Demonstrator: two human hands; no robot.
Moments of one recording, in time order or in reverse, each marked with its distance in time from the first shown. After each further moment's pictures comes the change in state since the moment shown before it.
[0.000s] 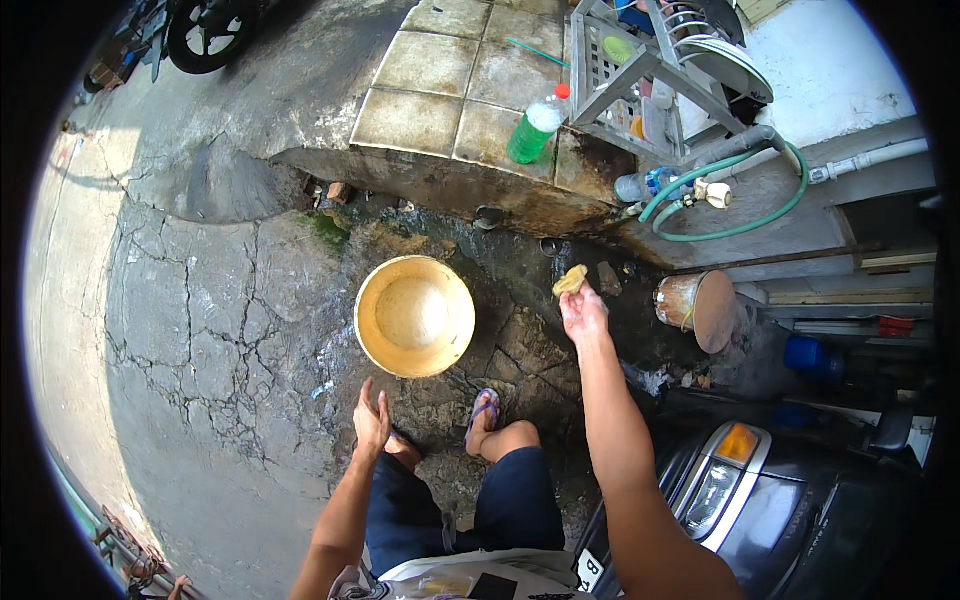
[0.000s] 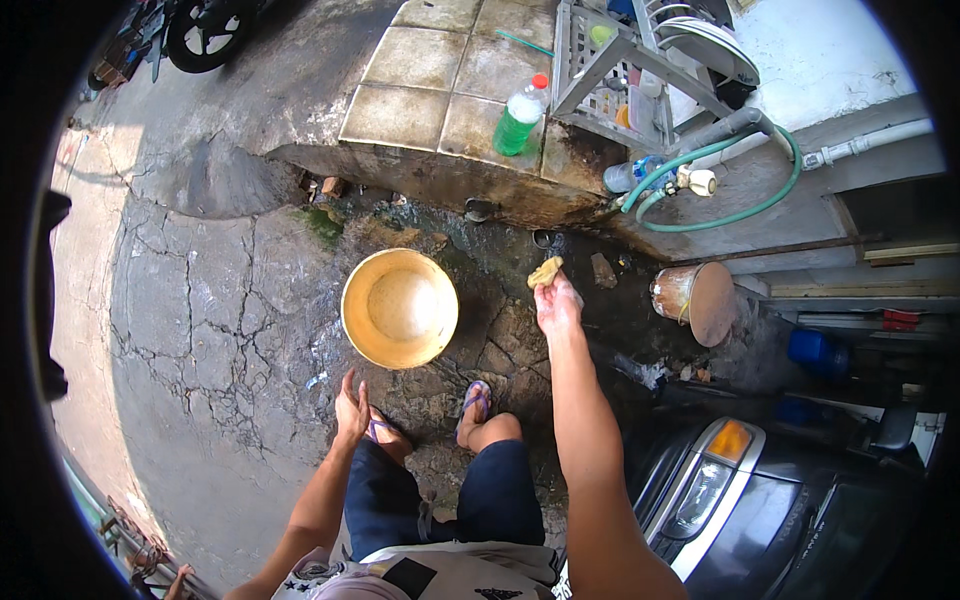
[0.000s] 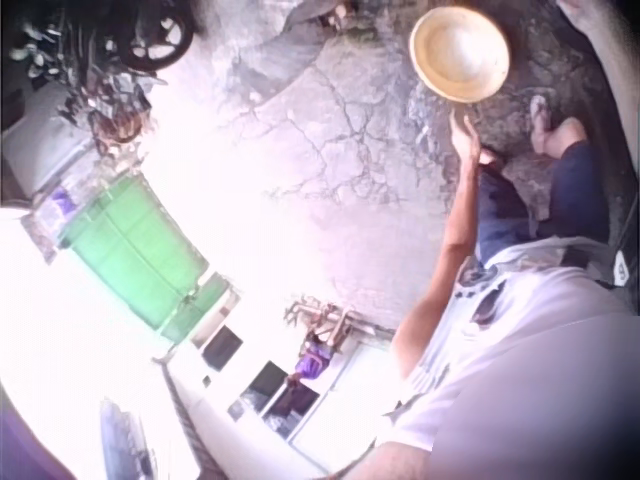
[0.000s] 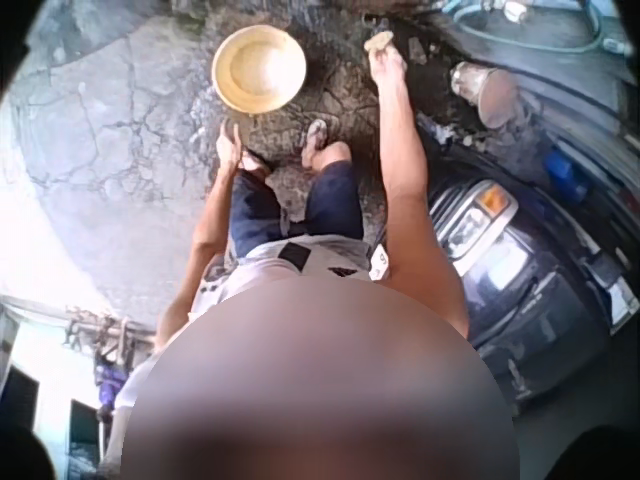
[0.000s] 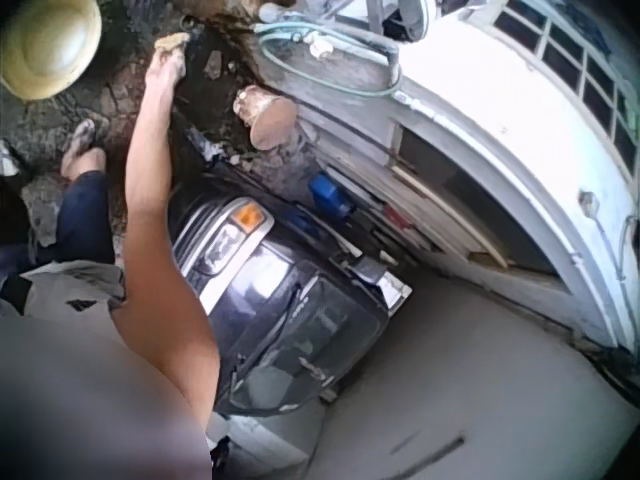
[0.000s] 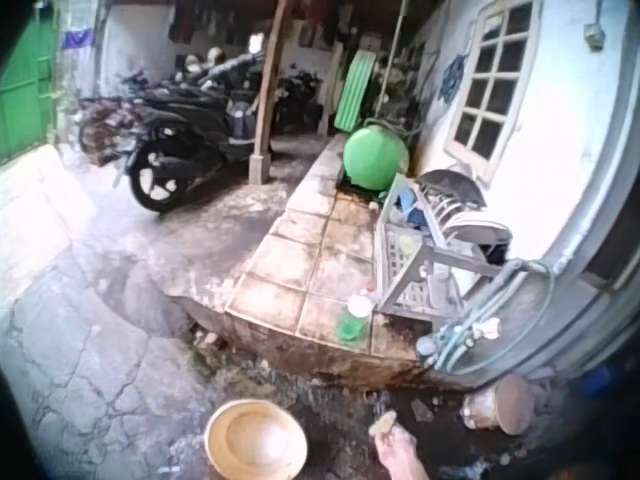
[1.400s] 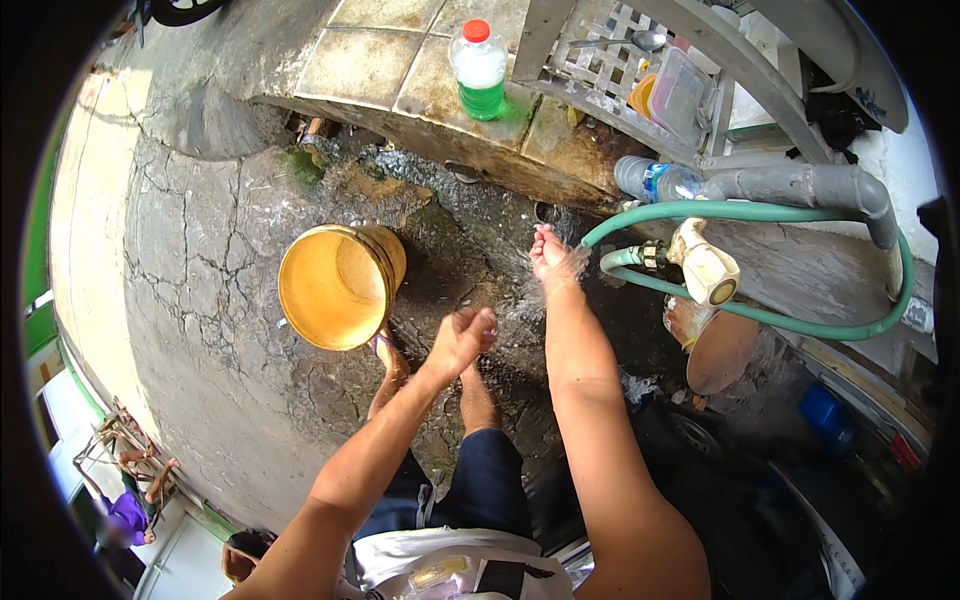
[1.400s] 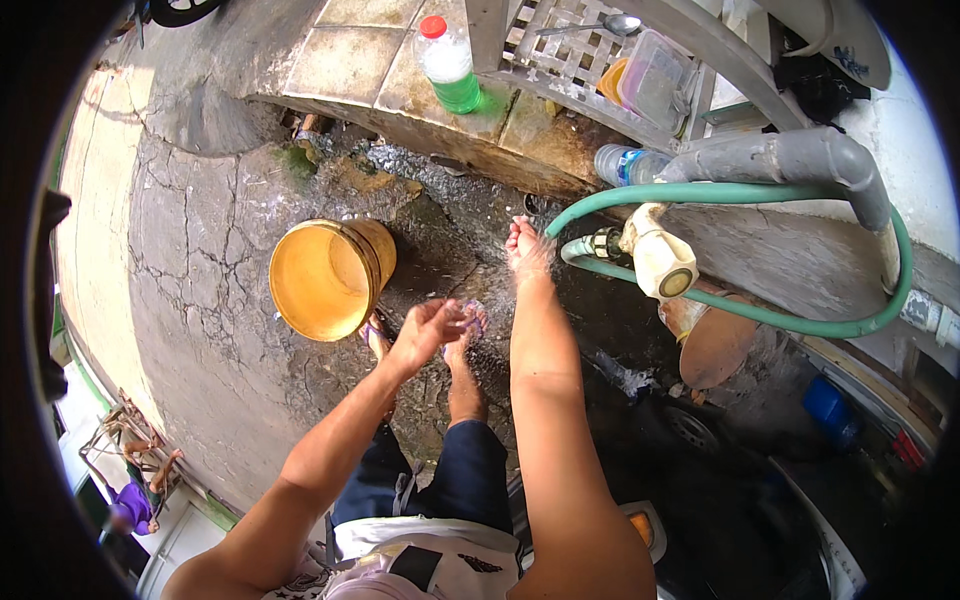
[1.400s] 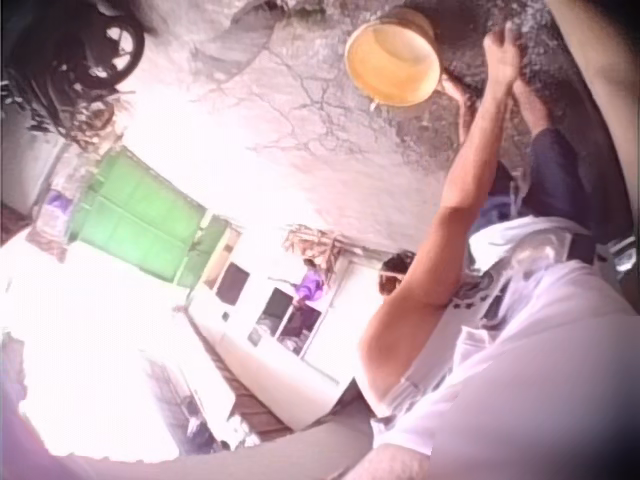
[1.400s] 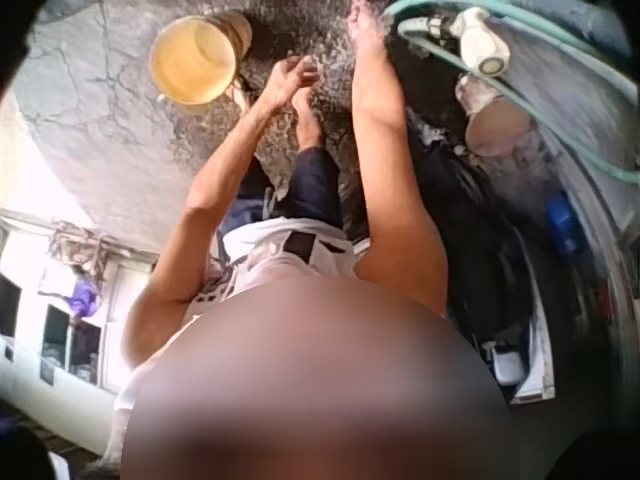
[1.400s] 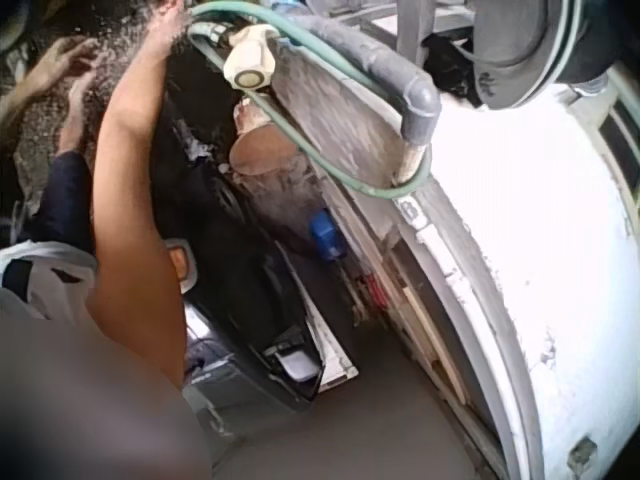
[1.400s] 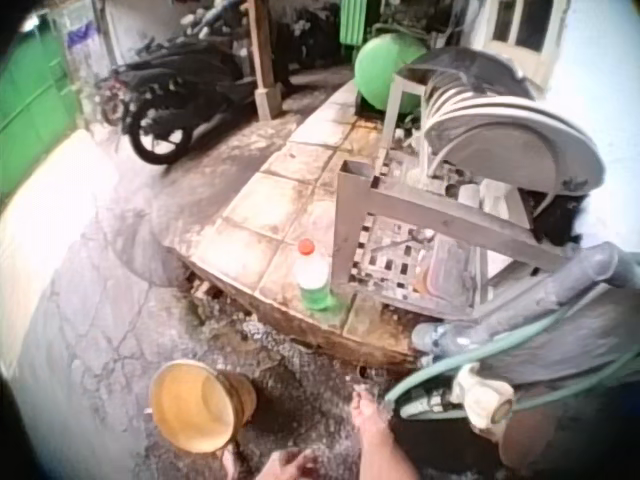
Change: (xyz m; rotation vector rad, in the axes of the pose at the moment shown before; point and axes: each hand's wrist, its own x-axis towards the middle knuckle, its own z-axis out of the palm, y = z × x) left_hand 0.110 0.427 0.265 -0.649 -0.469 -0.509; right_hand 0.336 -0.050 -0.056 -0.220 -0.130 0.404
